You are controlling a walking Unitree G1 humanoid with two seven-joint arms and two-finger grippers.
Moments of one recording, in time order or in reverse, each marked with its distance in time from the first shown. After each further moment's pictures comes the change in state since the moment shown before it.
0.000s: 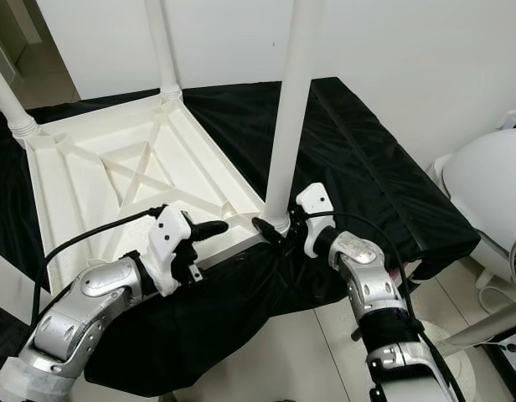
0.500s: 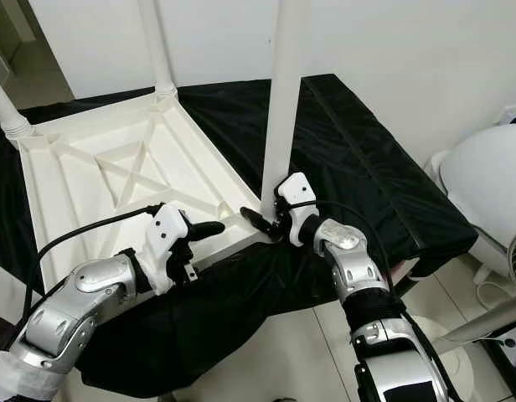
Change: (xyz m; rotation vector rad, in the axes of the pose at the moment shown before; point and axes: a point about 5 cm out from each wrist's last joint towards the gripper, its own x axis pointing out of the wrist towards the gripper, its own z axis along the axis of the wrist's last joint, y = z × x) left arm -0.002 0.001 0.002 0.005 0.027 -0.035; right arm 0.019 0.004 0.005 -0.044 -0.016 0.081
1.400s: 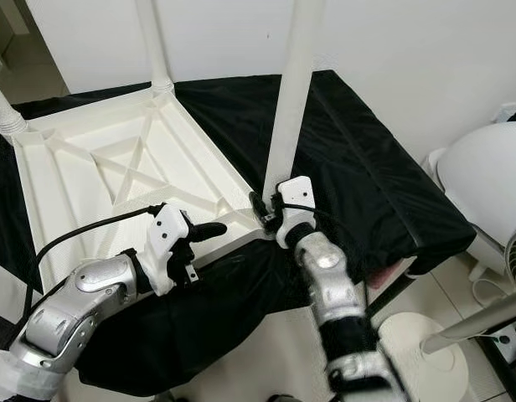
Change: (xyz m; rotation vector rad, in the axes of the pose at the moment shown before) left arm 0.000 0.000 0.000 -0.012 -0.002 -0.010; right arm 0.006 0.032 0.007 0.183 -0.076 -0.600
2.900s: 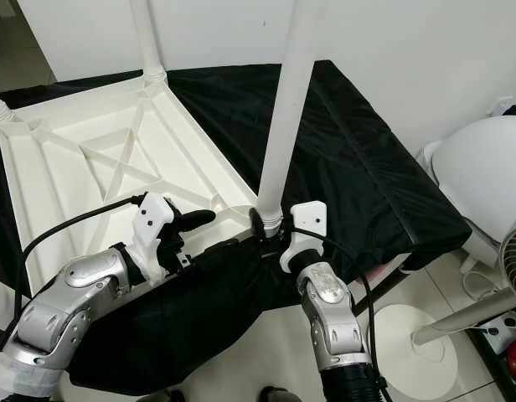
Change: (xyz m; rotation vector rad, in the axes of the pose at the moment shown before) left arm -0.009 0.011 0.007 -0.031 -0.044 0.092; right arm -0.039 -0.013 -0.008 0.034 0.005 0.121
